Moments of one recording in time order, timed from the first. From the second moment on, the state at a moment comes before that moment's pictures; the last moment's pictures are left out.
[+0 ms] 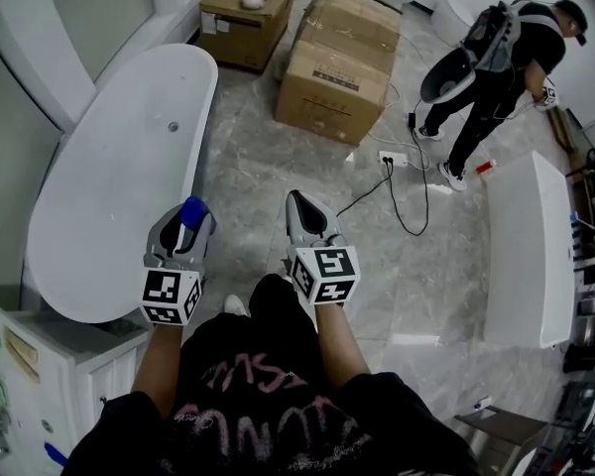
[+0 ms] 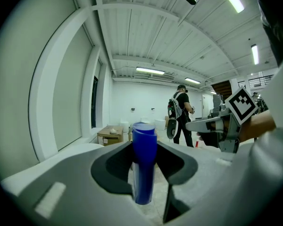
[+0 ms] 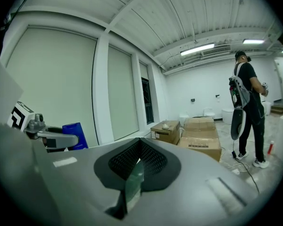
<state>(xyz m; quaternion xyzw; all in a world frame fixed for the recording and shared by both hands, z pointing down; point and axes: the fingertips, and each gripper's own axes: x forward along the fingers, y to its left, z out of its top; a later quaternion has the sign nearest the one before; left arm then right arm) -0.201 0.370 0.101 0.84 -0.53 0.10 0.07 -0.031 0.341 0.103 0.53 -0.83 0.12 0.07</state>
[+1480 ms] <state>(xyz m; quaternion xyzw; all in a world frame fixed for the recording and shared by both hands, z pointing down) -0.121 0.103 0.175 0.82 -0.53 0.17 0.14 0.052 0.058 0.186 0.50 -0.84 0.20 0.10</state>
